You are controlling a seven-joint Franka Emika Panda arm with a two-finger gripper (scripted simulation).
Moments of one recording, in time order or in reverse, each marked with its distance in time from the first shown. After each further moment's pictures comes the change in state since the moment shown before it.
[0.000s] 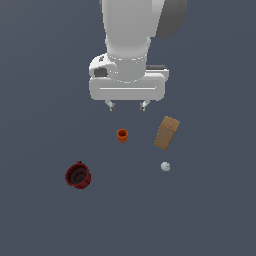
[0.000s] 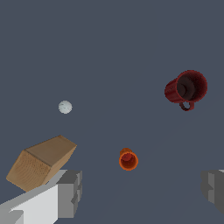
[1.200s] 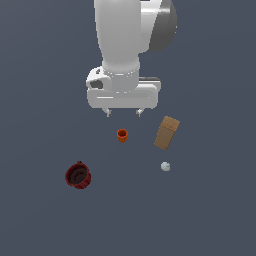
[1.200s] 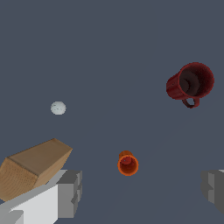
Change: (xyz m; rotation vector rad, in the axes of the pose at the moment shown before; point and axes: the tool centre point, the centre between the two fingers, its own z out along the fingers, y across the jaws) arm -0.002 0.012 0.030 0.016 0.001 0.030
